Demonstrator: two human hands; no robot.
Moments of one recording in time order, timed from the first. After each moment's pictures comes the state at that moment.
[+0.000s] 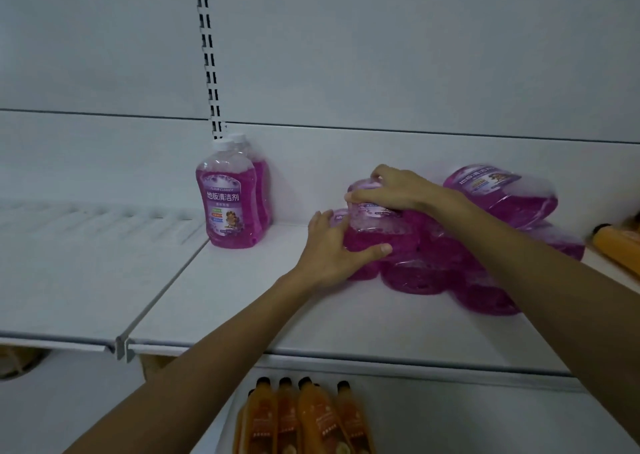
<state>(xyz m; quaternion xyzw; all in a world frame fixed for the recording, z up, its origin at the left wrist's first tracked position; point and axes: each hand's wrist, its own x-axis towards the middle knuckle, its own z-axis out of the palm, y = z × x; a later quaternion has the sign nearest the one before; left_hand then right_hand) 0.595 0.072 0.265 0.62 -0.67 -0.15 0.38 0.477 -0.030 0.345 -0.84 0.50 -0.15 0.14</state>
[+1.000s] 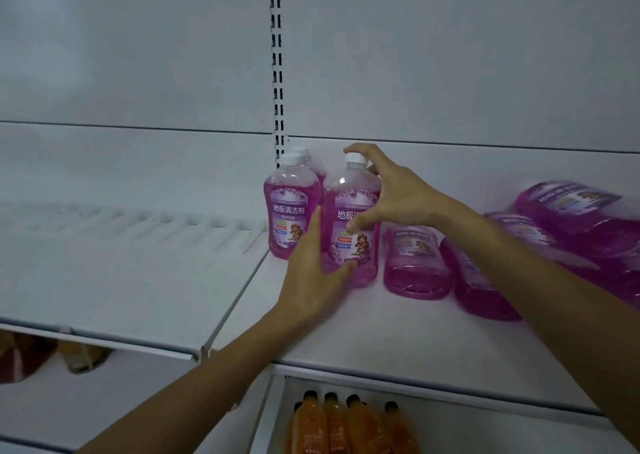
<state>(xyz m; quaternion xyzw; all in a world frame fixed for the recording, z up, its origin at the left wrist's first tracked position) 0.673 0.124 0.258 0.61 -0.57 -0.11 0.55 0.559 0.009 0.352 -0.90 0.26 -0.27 0.22</state>
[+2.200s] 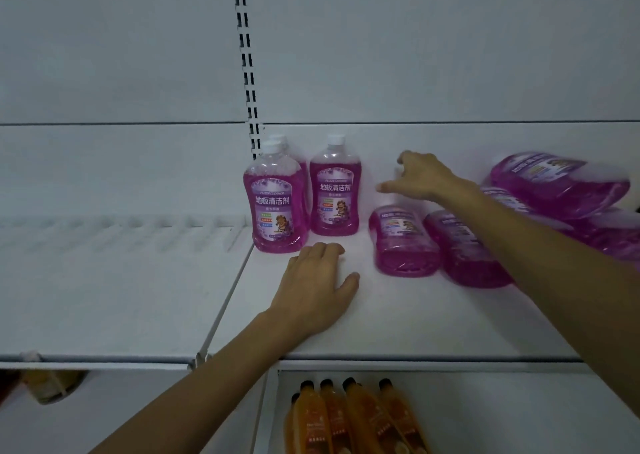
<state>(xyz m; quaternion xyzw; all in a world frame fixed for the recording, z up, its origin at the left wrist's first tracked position) 0.680 0.132 0.245 0.67 -0.70 0.01 0.25 0.536 -0.023 0.343 -0.80 0.56 -0.20 0.05</state>
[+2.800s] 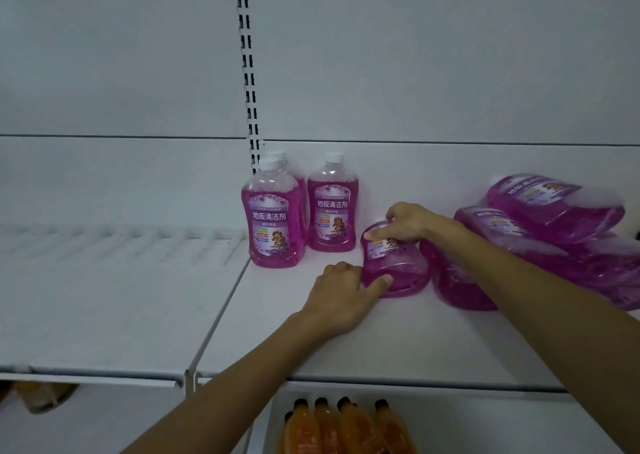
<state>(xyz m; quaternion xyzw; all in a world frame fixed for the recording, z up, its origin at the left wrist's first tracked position) 0.651 0.084 0.235 0.66 -0.69 -0.12 0.27 0.537 -0.033 0.315 -0.81 0.56 -0.10 0.18</state>
